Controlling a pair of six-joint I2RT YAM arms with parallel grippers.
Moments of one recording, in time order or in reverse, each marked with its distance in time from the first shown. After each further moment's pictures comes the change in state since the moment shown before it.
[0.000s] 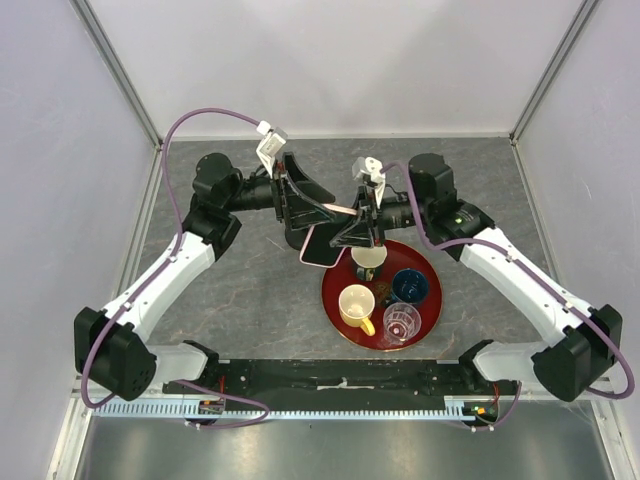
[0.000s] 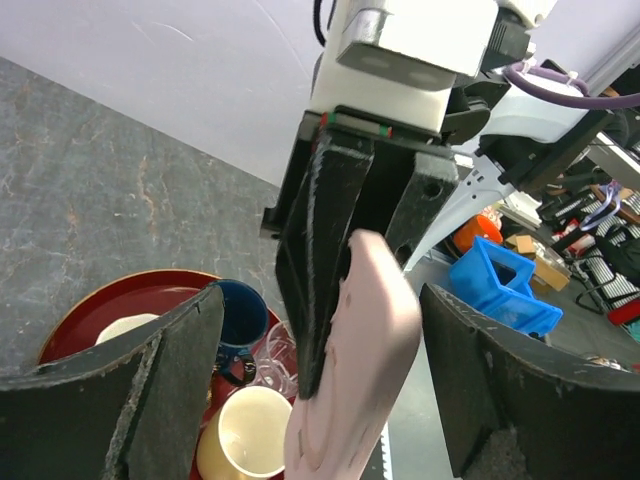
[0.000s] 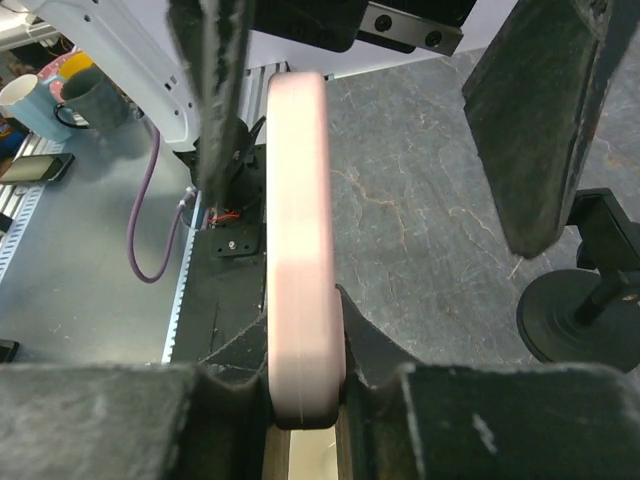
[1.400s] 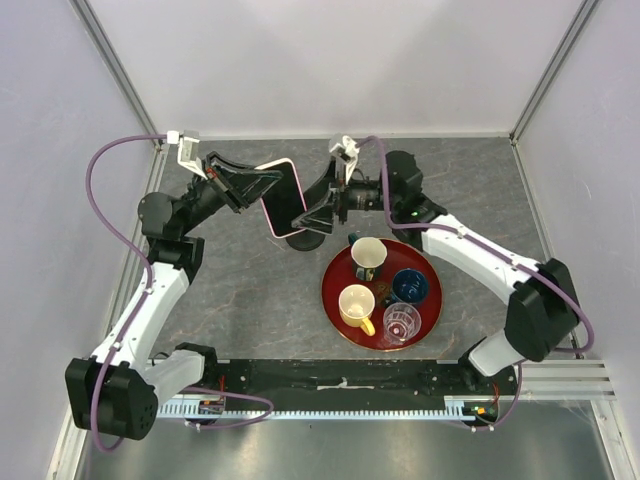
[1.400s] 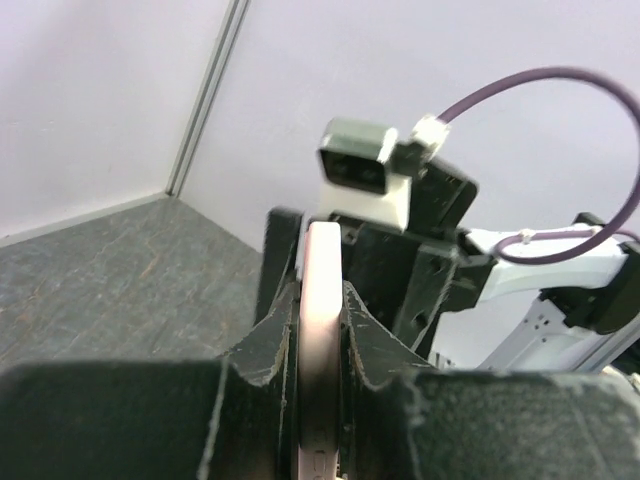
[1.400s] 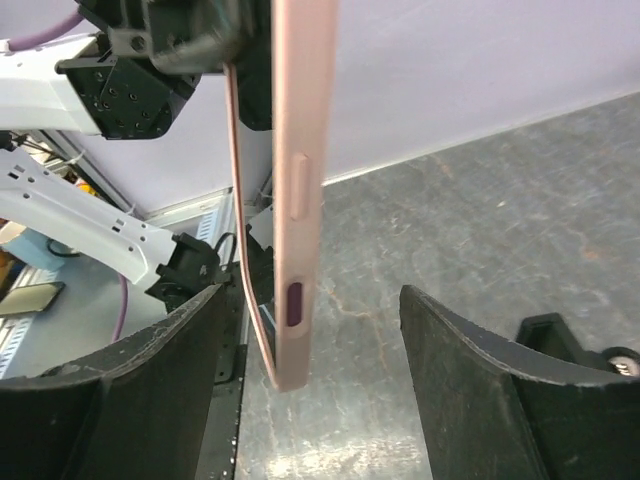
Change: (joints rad) left arm 0.264 -0.226 -0.230 0.325 -0.256 -0.183; right arm 0.079 0.230 0.010 0.581 0.159 0.368
